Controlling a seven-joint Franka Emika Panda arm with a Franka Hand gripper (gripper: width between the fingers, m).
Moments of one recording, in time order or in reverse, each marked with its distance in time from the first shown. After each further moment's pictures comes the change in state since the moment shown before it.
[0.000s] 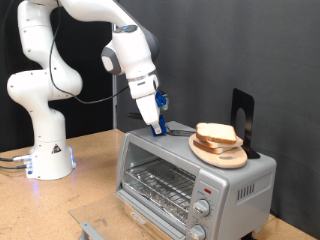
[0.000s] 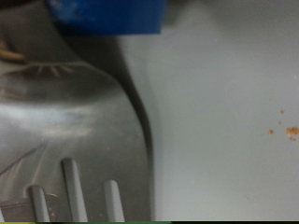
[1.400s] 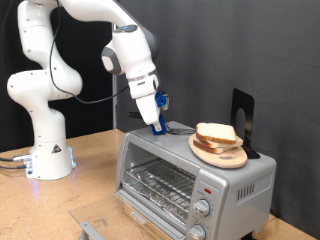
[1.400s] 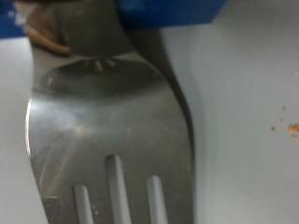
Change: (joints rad) arm 0.000 0.000 0.000 0.000 0.000 0.000 0.013
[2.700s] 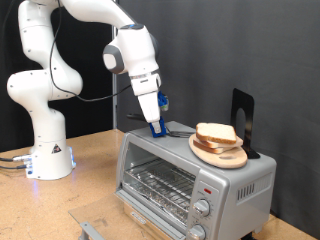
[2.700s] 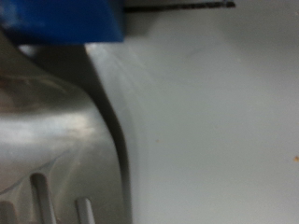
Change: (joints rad) arm -0.027 0.000 0.034 0.008 -0.142 -0.002 0.079
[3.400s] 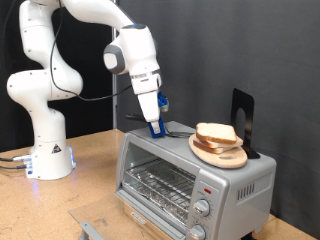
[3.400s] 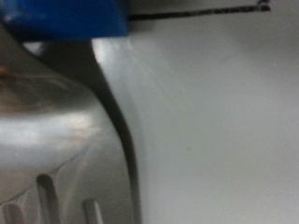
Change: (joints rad) arm -0.036 0.000 0.035 0.000 -0.043 0.019 0.046
